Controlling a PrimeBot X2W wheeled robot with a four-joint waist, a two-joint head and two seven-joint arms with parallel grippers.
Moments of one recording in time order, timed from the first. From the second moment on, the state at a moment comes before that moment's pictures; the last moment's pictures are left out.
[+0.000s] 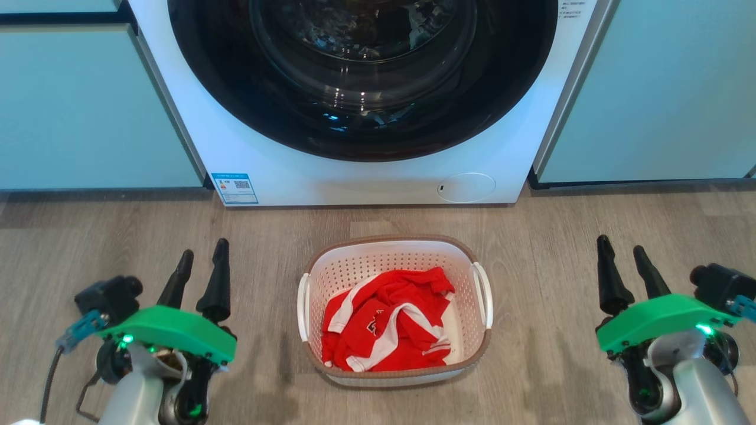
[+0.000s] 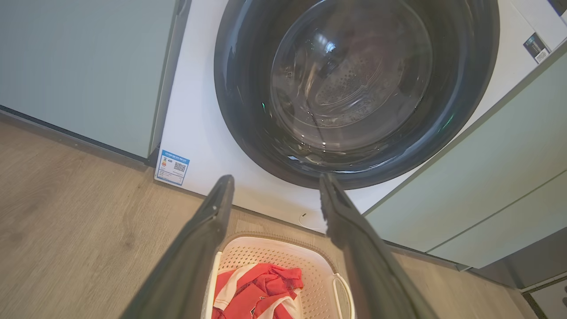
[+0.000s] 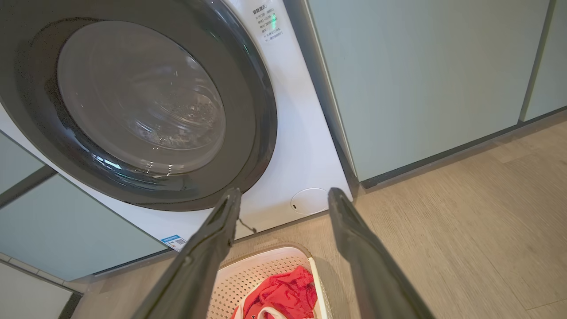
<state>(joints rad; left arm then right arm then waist) -0.09 0.11 -0.13 0.24 -0.67 -0.08 -0.11 -0.10 -0.08 -0.02 0.26 0.59 0.13 -0.10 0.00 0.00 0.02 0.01</state>
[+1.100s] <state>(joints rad) -0.15 0.12 -0.19 0.31 -0.31 -0.01 -0.20 -0.12 -0.08 0.00 0.34 0.25 0.13 -0.21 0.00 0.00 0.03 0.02</state>
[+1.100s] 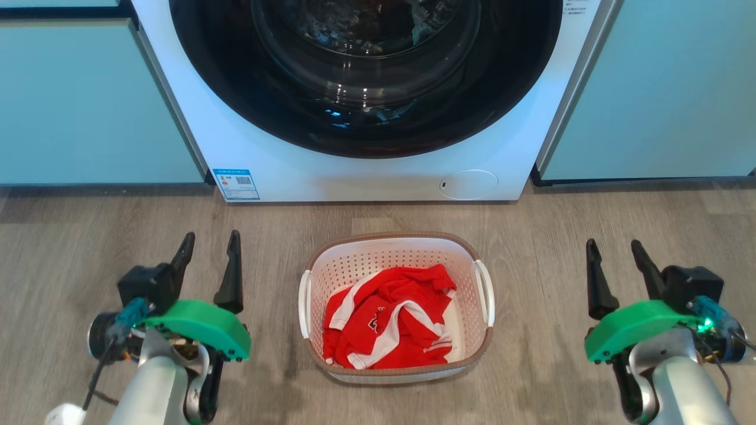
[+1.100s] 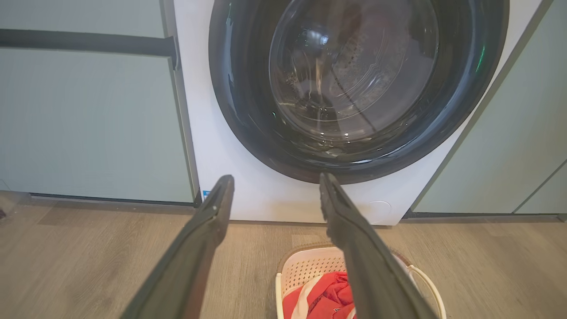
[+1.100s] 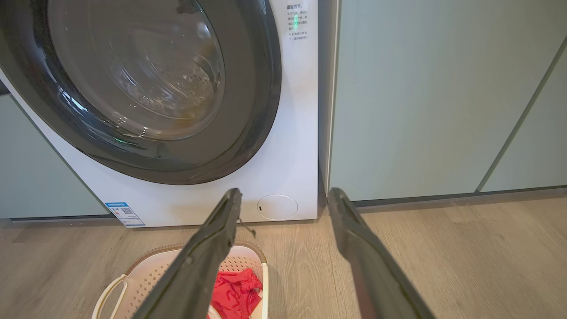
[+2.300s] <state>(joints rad) -0.17 0.12 -0.21 0.39 -0.20 0.02 -0.24 -0.15 -0.10 0.06 0.42 0.24 0.13 -0.25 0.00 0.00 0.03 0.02</state>
